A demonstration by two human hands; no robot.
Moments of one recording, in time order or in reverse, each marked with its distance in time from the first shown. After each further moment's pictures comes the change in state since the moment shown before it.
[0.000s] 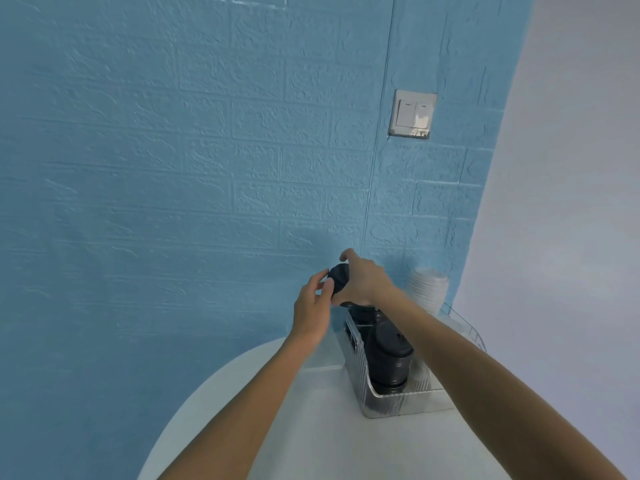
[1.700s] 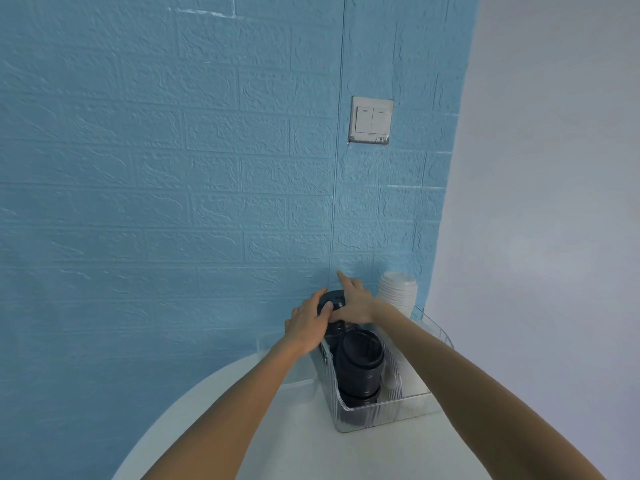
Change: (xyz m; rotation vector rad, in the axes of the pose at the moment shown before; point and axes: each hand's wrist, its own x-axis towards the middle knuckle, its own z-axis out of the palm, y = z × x) left_hand 0.030 -0.017 0.048 0.582 -0.299 -0.006; right_hand 0.013 0.080 0.011 0.051 -0.250 0.088
